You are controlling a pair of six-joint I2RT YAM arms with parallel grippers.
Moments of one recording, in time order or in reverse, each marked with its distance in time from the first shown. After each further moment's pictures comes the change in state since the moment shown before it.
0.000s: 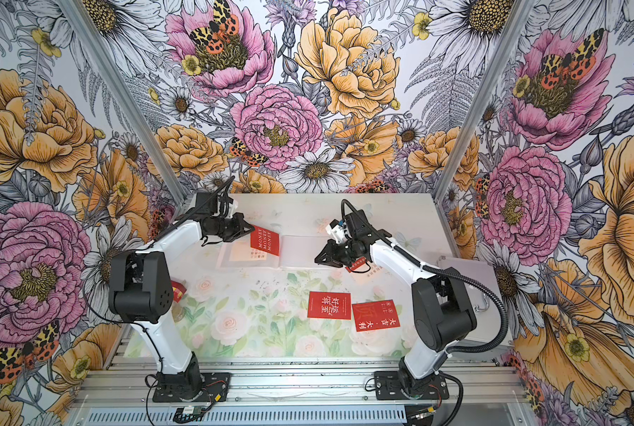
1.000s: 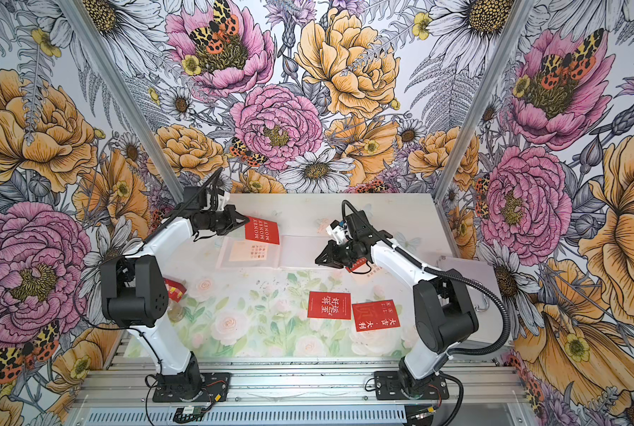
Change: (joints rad) left arm 0.053 -0.038 0.042 -0.004 0.086 -0.023; right arm 0.000 -0.016 -0.014 -0.004 0.000 0.000
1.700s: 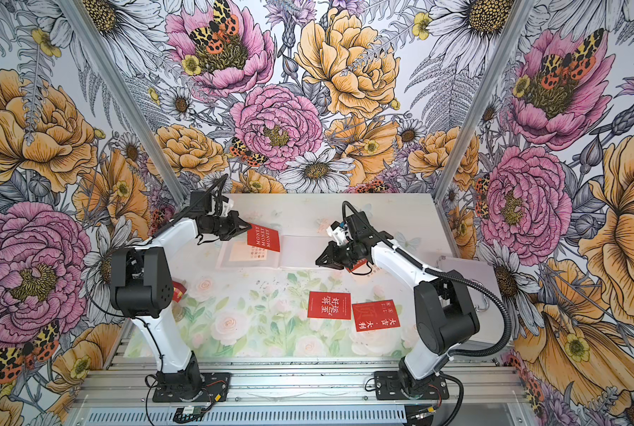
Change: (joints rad) left arm -0.002 0.090 0.000 -0.001 0.005 0.023; right arm 0.000 -0.011 -0.012 -0.003 -0.001 -0.001
